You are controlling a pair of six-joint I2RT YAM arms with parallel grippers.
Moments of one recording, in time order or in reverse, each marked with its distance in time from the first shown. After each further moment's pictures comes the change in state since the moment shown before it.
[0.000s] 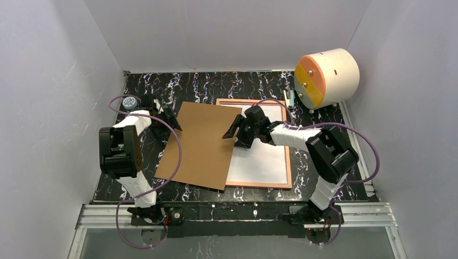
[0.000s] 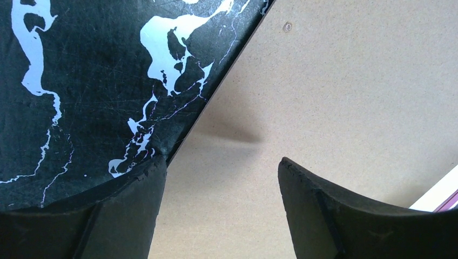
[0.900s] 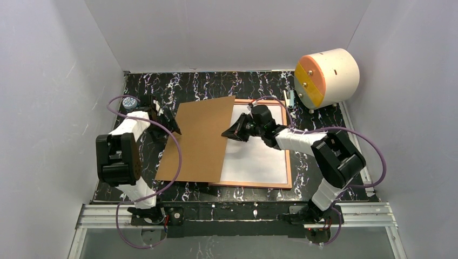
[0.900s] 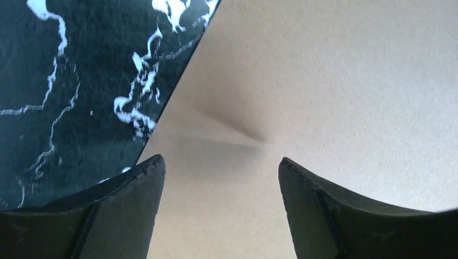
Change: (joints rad) left arm -0.006 -0.071 -0.009 -0.110 -0.020 0.014; right arm -0.023 -0.047 -0.111 0.325 -0.169 0.060
